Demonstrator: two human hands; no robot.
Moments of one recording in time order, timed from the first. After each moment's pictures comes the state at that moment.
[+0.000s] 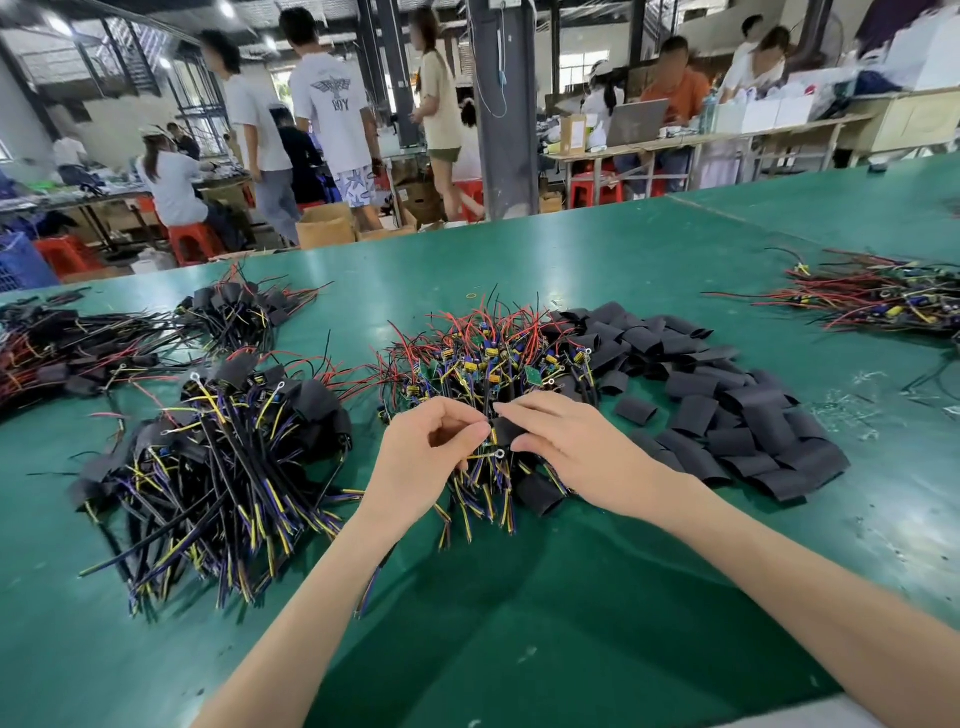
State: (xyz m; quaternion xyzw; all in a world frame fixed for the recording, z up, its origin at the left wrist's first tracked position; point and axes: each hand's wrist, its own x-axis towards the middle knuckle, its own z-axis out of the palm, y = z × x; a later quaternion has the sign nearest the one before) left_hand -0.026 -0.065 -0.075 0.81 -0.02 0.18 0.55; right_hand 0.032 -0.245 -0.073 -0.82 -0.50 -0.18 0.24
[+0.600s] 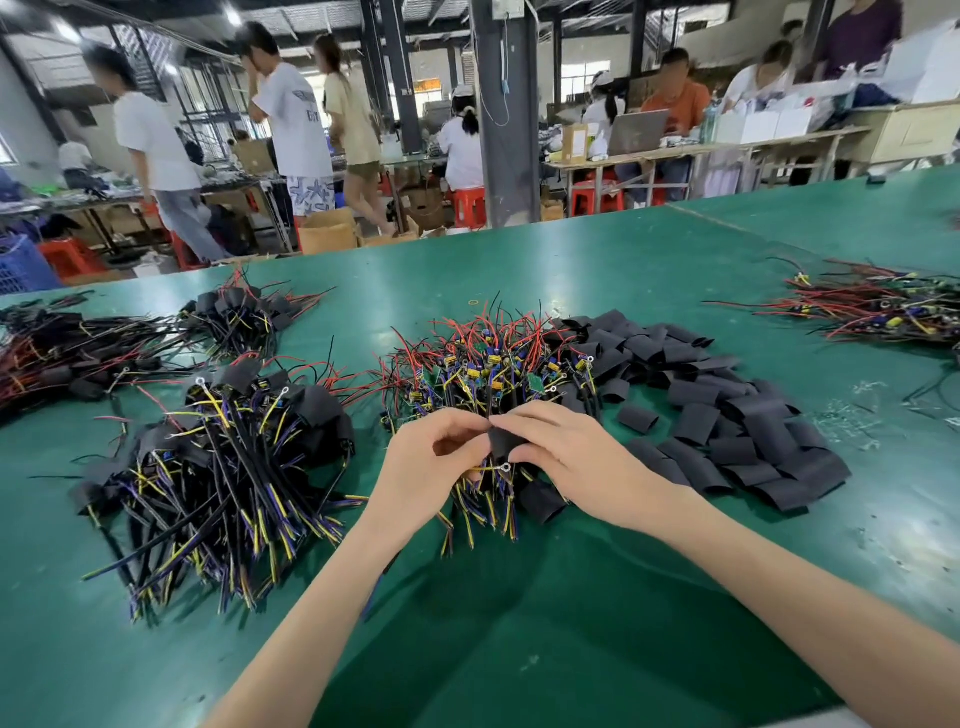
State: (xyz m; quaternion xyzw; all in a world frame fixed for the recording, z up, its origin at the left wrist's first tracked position) left_hand -0.024 -0.065 -0.077 0.81 -0.01 0.15 0.56; right_hand 0.029 -0.242 -0.073 -0.81 -0.49 -0.16 0.28
